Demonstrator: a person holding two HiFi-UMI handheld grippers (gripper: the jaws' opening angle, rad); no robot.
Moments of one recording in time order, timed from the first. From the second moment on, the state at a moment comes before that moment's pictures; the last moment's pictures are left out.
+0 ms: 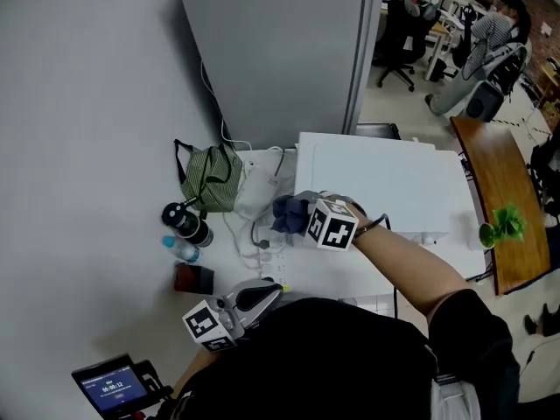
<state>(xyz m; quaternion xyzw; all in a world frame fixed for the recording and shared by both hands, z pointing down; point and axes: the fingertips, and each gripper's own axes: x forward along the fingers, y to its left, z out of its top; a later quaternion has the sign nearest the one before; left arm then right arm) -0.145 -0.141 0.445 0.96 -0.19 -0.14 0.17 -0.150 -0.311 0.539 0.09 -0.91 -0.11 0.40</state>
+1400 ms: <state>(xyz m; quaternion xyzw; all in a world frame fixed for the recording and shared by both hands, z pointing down) -0.129 -0.026 0.452 0.95 -0.25 -0.11 0.17 -0.127 -0.236 0.578 0.12 -0.72 -0.51 0.46</state>
